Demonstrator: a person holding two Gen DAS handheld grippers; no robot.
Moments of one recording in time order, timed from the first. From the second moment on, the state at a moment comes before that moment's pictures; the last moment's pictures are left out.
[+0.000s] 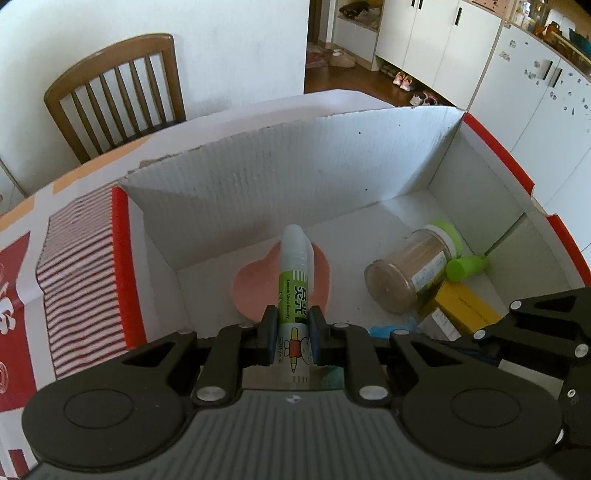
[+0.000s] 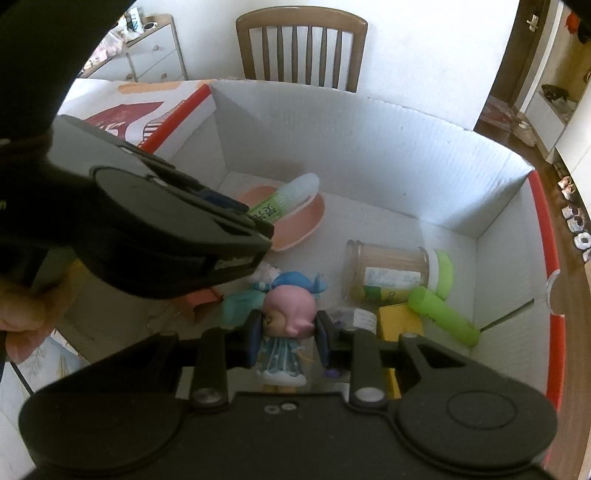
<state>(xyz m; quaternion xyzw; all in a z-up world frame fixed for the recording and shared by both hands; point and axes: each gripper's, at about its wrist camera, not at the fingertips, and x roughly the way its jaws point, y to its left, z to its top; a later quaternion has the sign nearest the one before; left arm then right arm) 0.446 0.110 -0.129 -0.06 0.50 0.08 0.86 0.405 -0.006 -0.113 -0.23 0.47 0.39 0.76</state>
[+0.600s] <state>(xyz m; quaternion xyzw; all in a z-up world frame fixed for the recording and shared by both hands) 0.447 0.104 -0.133 -0.06 0.53 0.08 0.84 0.399 -0.021 -0.091 -0.20 0.45 0.38 0.78</state>
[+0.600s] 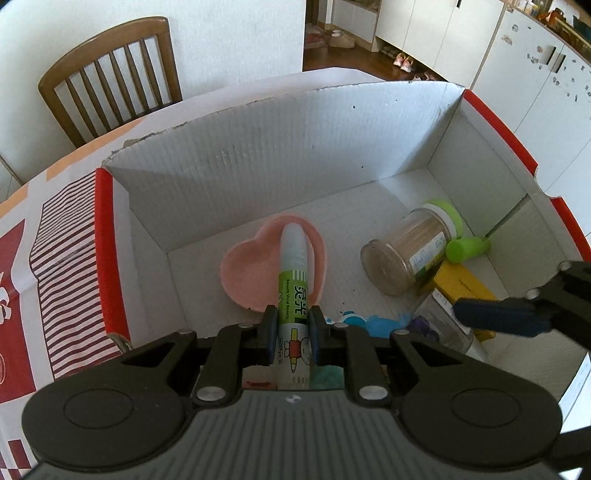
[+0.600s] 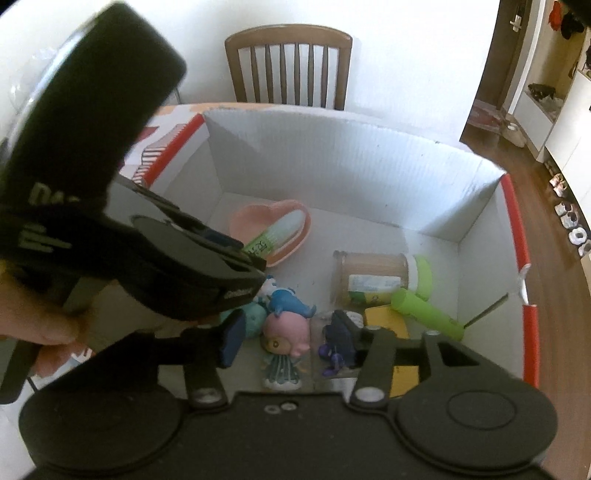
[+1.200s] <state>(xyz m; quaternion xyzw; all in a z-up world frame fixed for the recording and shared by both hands) 0.432 0.098 -0.116 -0.08 0.51 0.09 0.85 0.405 -0.063 -0.062 -0.16 0.42 0.37 0.81</state>
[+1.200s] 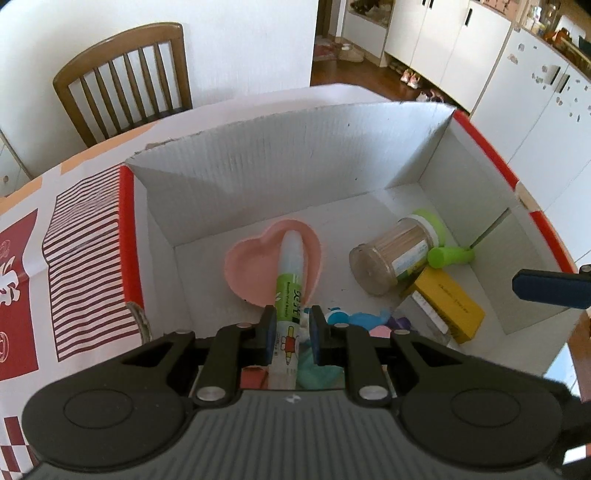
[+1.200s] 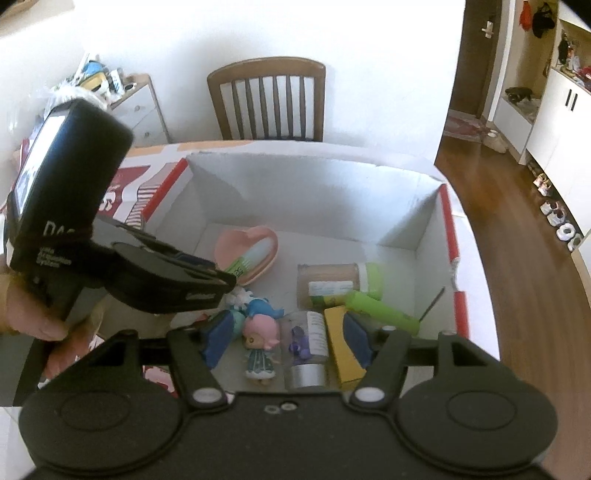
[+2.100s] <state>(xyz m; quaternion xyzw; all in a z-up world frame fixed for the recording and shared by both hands) 0.338 0.061 -0.047 -0.07 0.39 0.04 0.92 0.360 -0.120 -0.011 -0.11 0.35 0.42 0.83</state>
